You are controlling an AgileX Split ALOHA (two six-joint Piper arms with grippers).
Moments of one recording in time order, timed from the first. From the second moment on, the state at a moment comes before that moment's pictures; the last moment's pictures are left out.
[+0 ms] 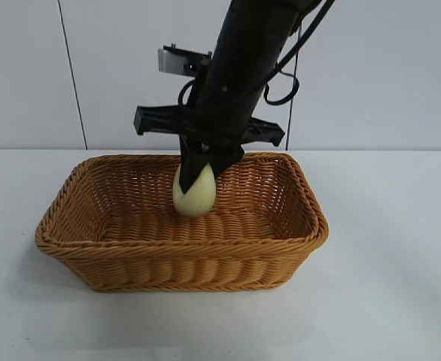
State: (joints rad) left arm 0.02 -0.01 -0.50 -0.01 1.07 -0.05; right arm 0.58 2.20 -1.63 0.24 0.85 0.10
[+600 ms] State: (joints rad) left arm 0.02 -0.01 -0.50 -0.01 1.07 -0.05; right arm 0.58 2.14 -1.83 0.04 1.14 0.17
